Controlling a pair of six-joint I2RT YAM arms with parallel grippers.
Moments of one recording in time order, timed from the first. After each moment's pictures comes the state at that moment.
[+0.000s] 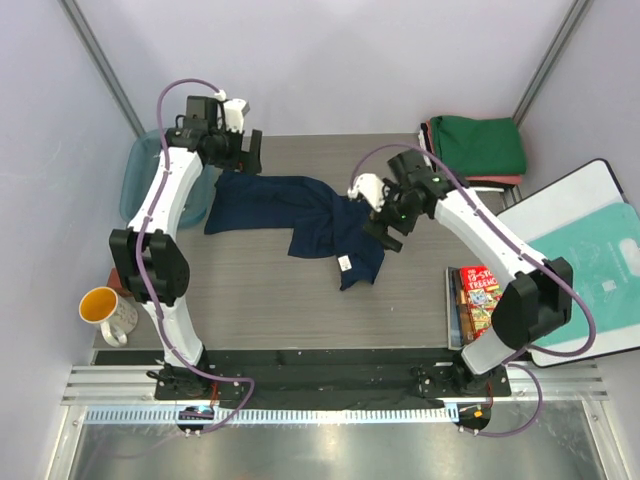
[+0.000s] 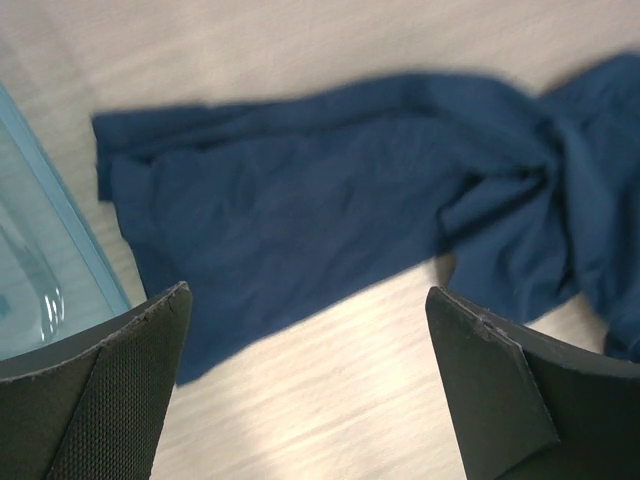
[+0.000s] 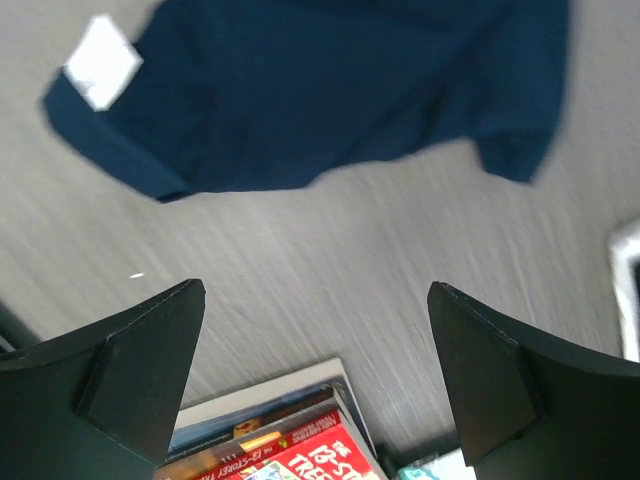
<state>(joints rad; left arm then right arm) -0.13 1.90 1.91 -0.78 0.26 0.11 0.42 1.56 1.44 -0.95 -0.19 -0.69</state>
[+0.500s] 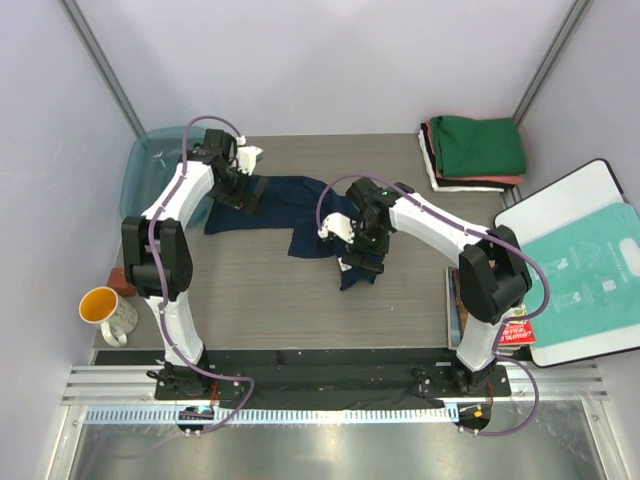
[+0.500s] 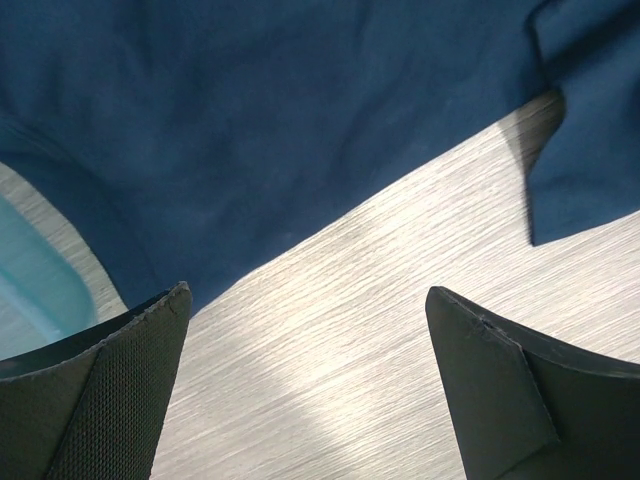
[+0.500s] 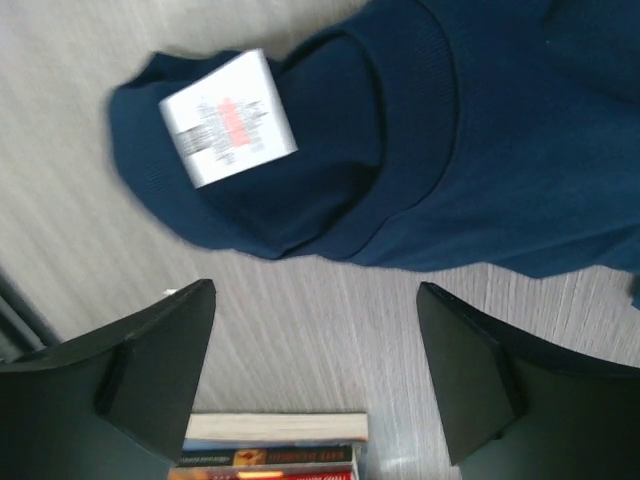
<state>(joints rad) -0.13 1.94 1.68 -0.85 0.23 0.32 0.60 1.79 1.41 -0.99 -0.18 -0.79</state>
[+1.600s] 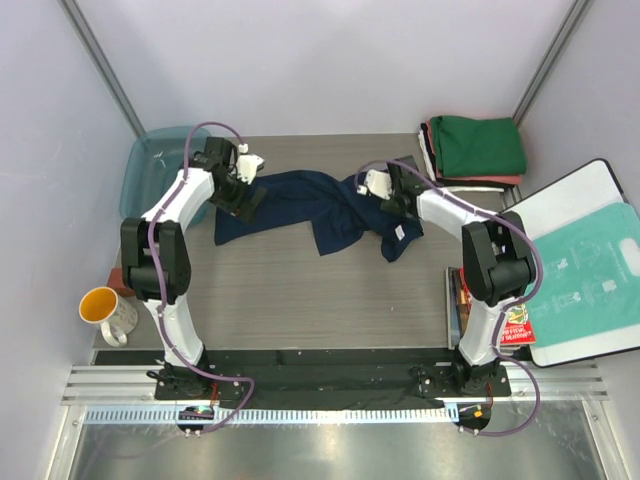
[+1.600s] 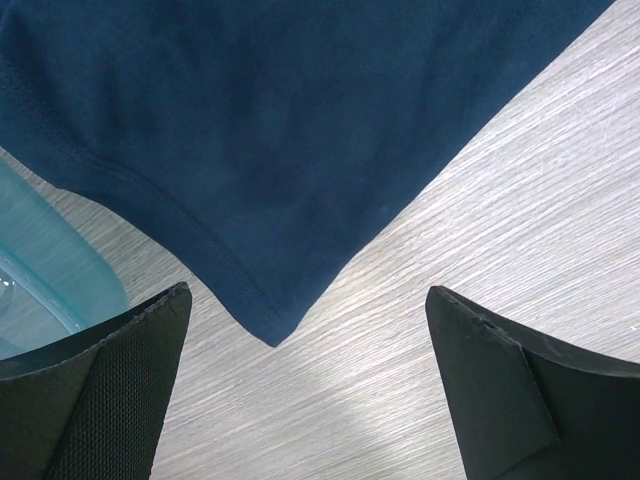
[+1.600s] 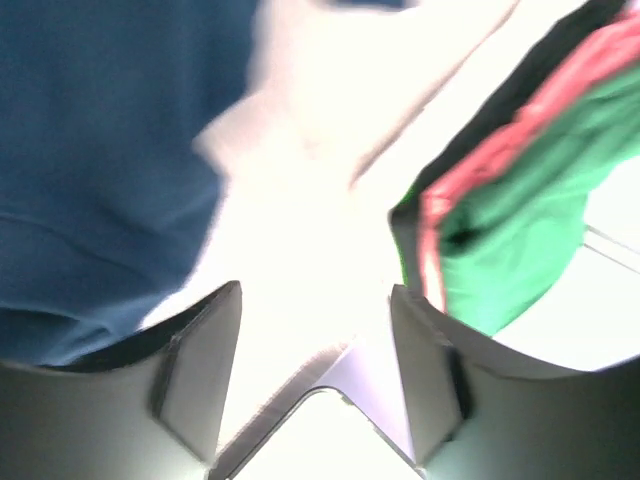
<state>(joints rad) -0.13 1.92 1.58 -0.79 0.16 0.42 0.33 1.89 1.27 -0.26 0.39 -1.04</state>
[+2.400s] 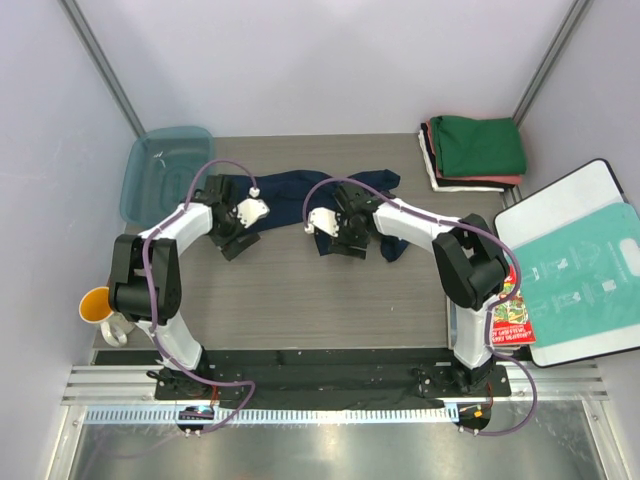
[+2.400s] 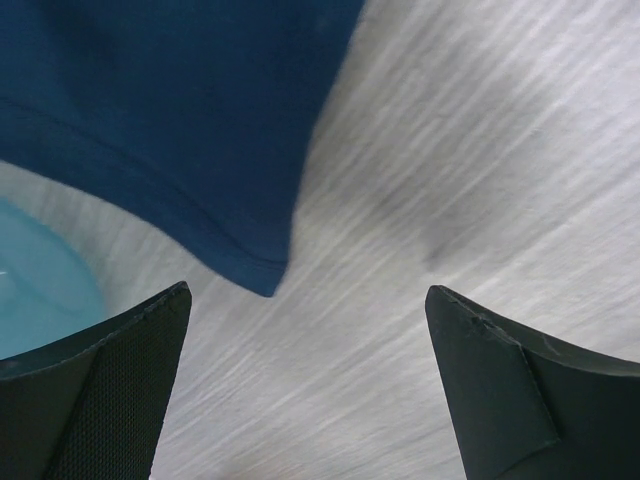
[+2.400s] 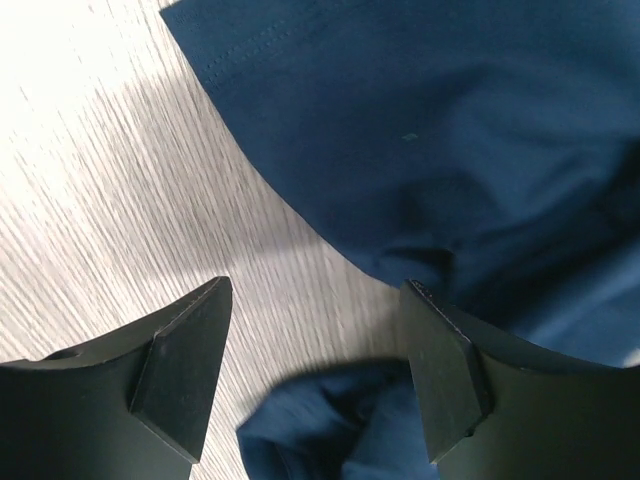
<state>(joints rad) -0.14 1.74 1.14 -0.59 0.06 0.81 0.62 1.93 1.39 -0.59 -0.06 -0.84</state>
